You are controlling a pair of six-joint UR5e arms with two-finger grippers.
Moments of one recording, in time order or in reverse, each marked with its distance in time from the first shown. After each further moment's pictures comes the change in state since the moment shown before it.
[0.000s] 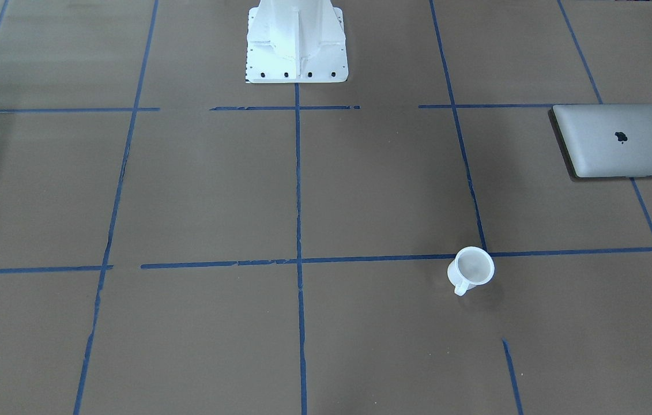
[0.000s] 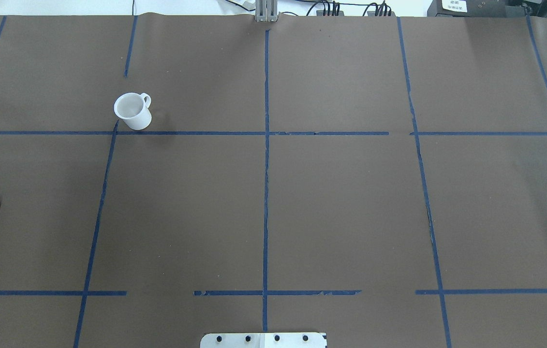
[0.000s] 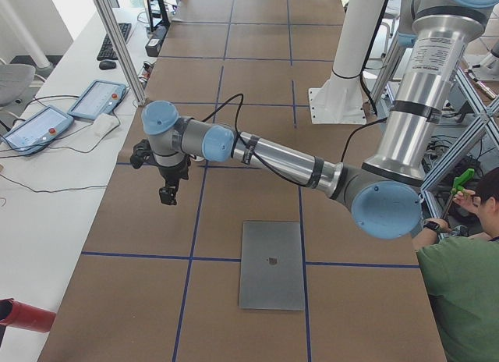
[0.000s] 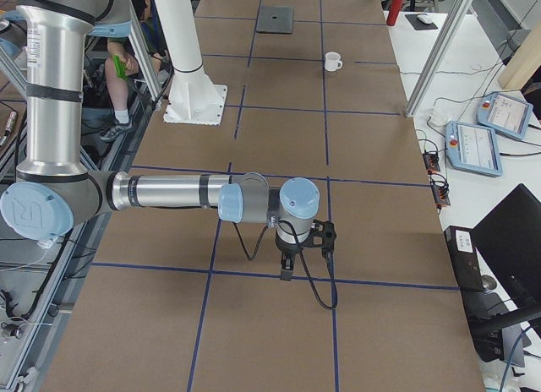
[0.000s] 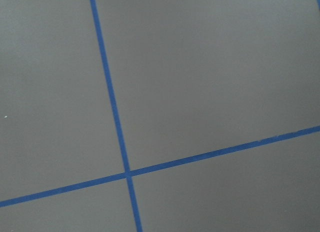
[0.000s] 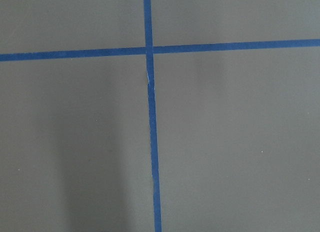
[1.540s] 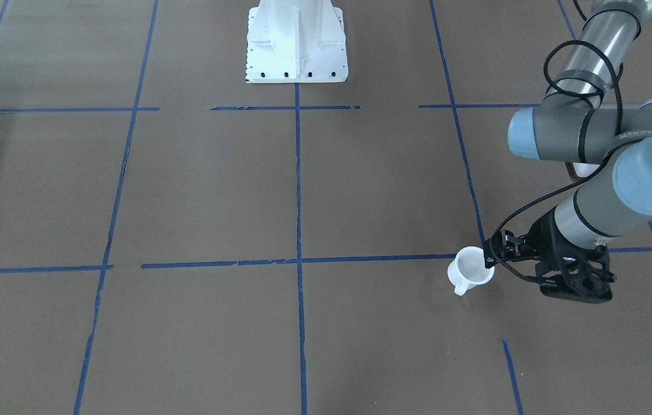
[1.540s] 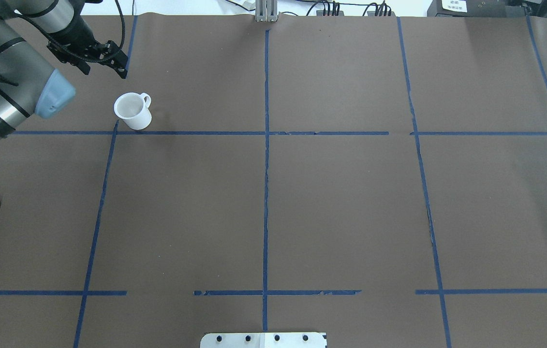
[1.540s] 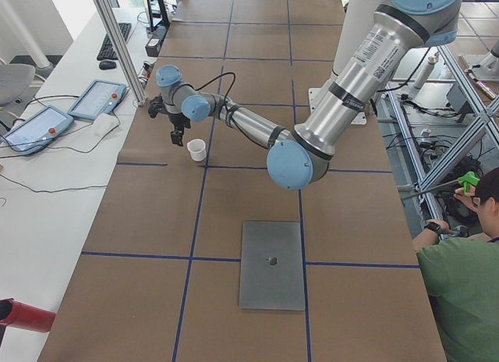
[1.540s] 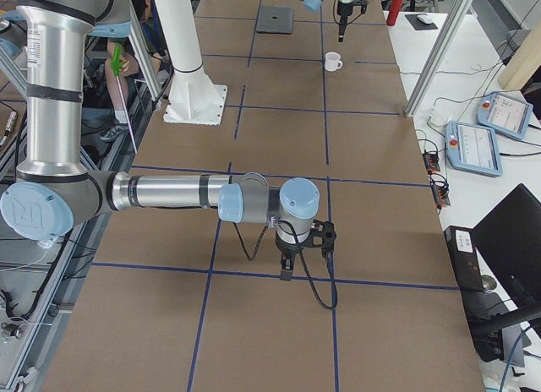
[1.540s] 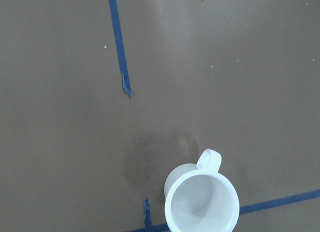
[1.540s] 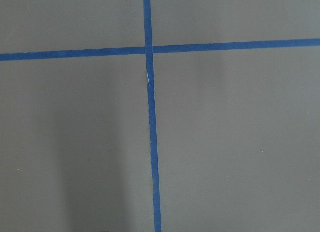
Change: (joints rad) left arm 0.386 -0.362 0.317 -0.294 0.085 -0.514; right arm 0.000 0.000 0.000 0.000 0.000 0.000
